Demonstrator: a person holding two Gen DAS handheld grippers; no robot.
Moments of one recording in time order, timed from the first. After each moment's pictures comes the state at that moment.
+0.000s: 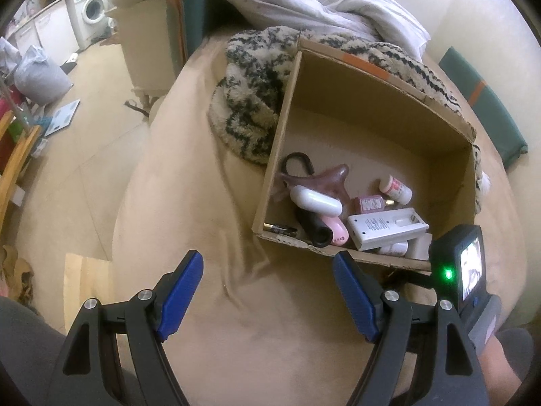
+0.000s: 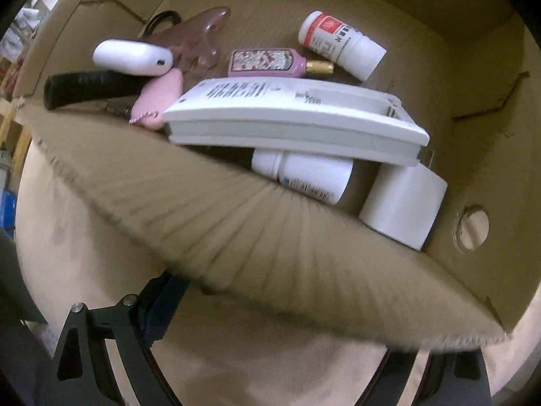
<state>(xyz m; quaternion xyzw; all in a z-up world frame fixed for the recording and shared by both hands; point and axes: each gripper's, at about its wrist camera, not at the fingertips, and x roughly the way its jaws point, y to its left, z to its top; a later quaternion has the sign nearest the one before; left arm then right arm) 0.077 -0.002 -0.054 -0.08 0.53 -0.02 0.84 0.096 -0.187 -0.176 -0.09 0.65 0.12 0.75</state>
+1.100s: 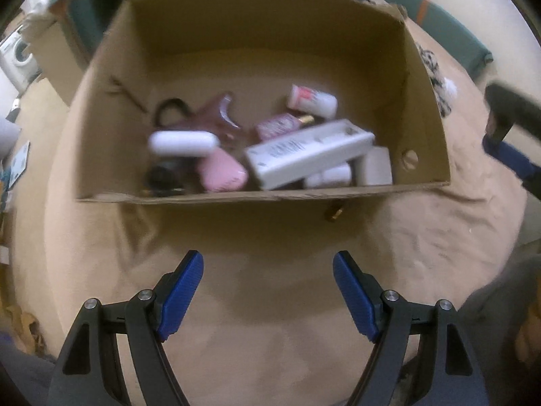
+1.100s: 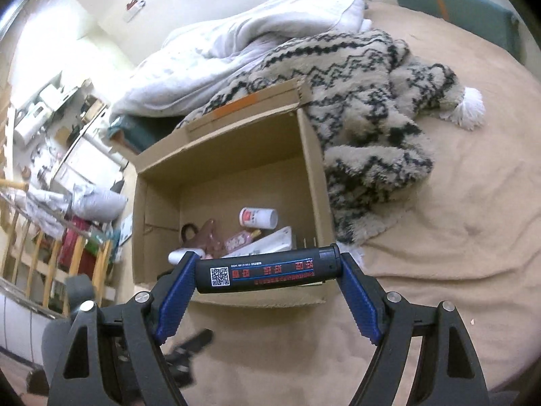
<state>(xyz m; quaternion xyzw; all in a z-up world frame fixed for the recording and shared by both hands) 0.062 -0.116 -0.112 0.02 0.58 -0.13 0.80 0.056 -0.318 -0.024 0.22 0.45 0.07 0.87</state>
